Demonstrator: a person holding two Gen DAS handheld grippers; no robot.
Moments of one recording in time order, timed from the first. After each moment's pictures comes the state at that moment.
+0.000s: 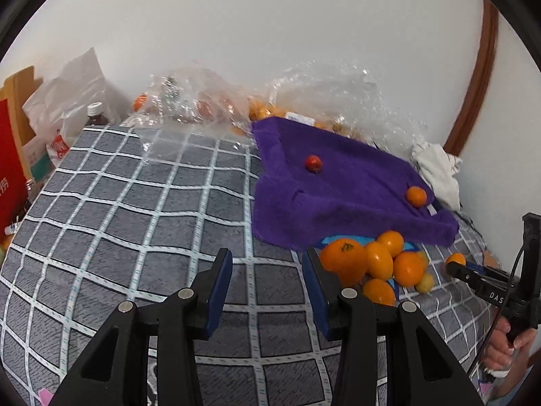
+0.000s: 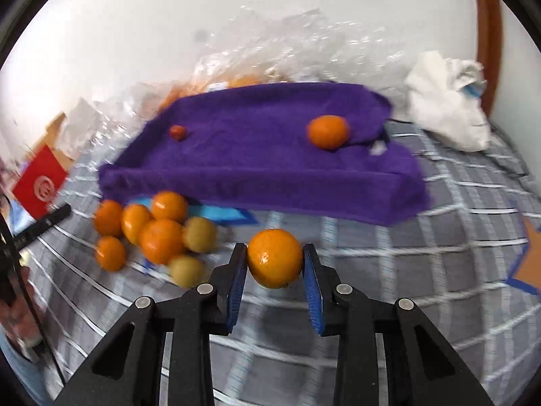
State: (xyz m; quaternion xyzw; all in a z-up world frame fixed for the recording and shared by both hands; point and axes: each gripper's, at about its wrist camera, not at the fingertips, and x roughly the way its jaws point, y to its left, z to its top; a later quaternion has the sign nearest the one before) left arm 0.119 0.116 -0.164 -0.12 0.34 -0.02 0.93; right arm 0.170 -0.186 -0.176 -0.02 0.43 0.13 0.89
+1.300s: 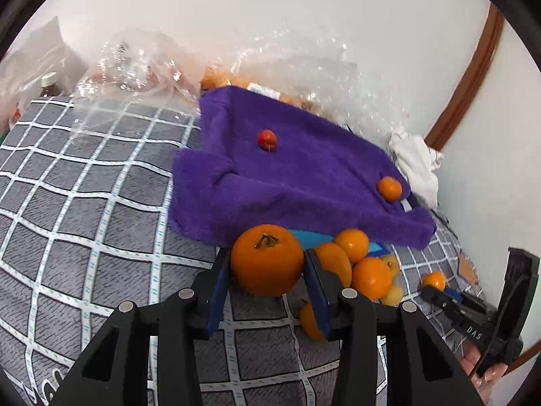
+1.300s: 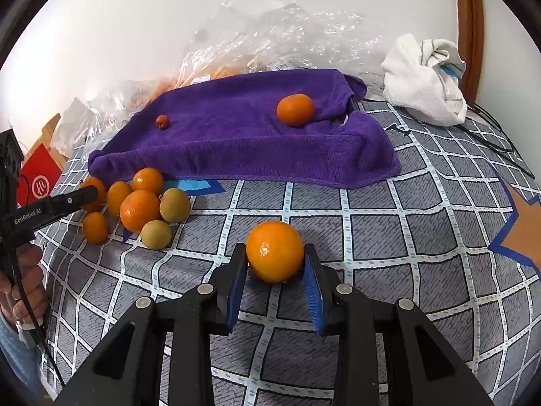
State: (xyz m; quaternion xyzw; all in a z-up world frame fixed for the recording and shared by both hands) left arm 0.147 0.090 -0.178 -0.18 0.37 -0.07 0.91; right arm 0.158 -0.211 -0.187 0.01 0.44 0.13 0.89
